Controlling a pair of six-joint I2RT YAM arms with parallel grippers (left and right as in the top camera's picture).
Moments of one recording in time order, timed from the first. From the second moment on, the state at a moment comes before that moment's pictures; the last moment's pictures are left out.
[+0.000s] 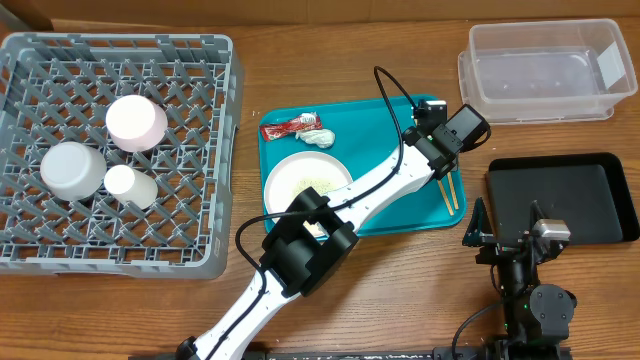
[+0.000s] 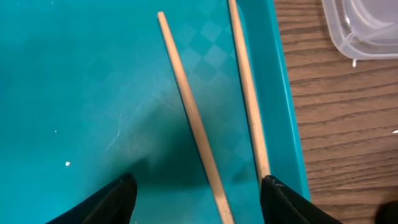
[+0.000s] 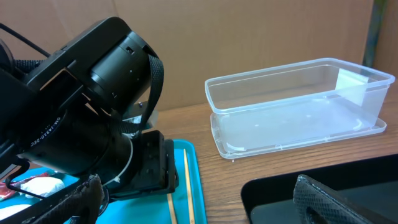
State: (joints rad) left arm -0.88 2.49 2.15 -0.74 -0.29 -0.81; right arm -0.02 0.01 0.02 -0.04 -0.01 0.17
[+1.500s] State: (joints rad) left arm -0.86 2.53 2.27 -1.18 -0.30 -0.74; right arm -0.02 0.01 0.02 -0.03 -0.01 0.17
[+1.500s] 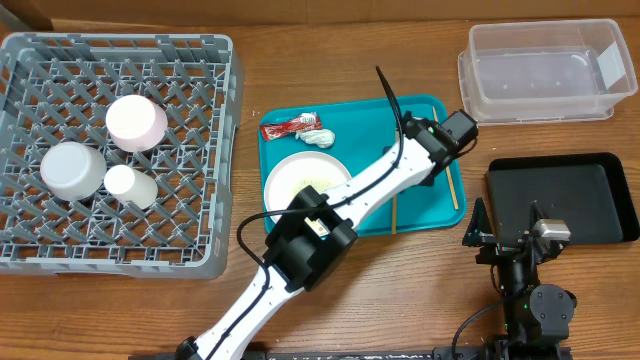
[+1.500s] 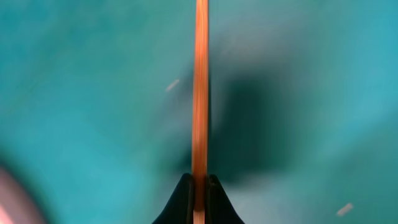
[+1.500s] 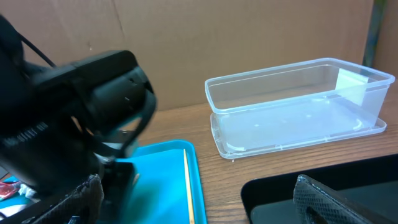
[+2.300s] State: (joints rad) left arm -0.27 2.22 2.45 -1.65 -0.27 -0.29; right arm -0.02 0.01 0.02 -0.03 -0.01 0.17
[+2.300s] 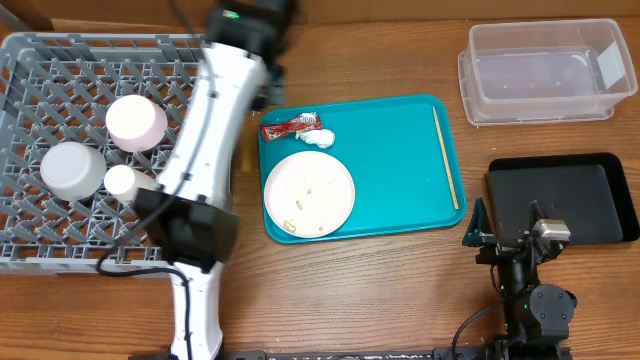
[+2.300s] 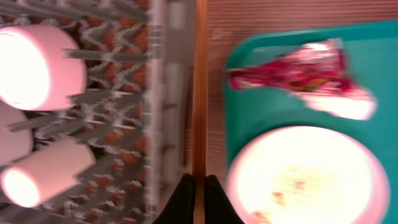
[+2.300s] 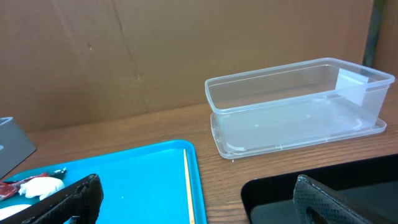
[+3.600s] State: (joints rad) left arm 0.05 2.22 2.18 -1.43 0.01 0.06; right arm -0.02 0.01 0.02 -0.04 -0.01 0.17
